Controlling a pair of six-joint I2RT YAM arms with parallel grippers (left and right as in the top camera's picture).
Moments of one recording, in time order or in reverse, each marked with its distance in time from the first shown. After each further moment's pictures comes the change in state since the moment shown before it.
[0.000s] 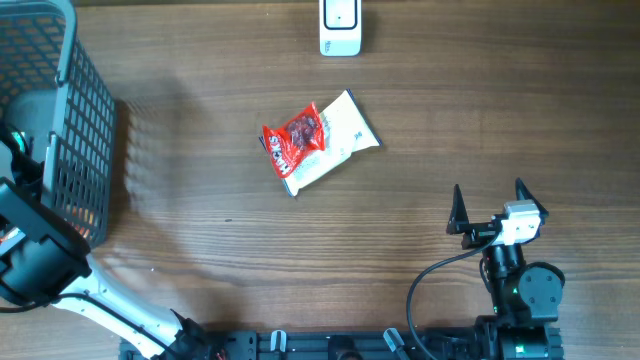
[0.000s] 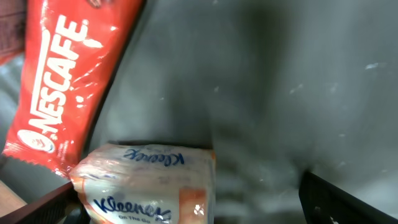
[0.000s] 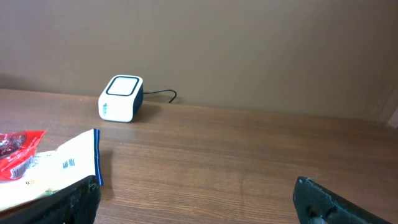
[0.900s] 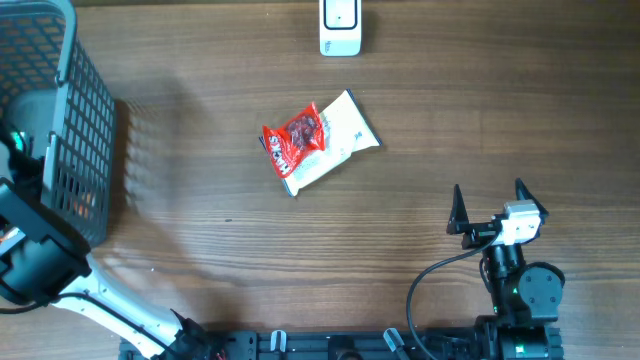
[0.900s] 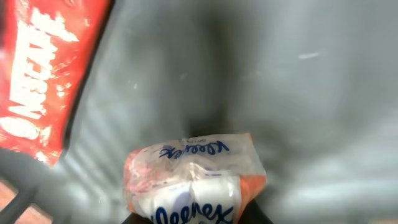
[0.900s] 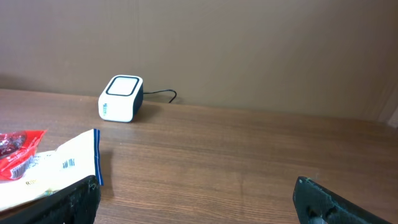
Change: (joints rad) left arm -0.001 0.002 0.075 -0.055 0.071 -0.007; right arm 0.000 0.000 0.000 0.000 0.000 0.000
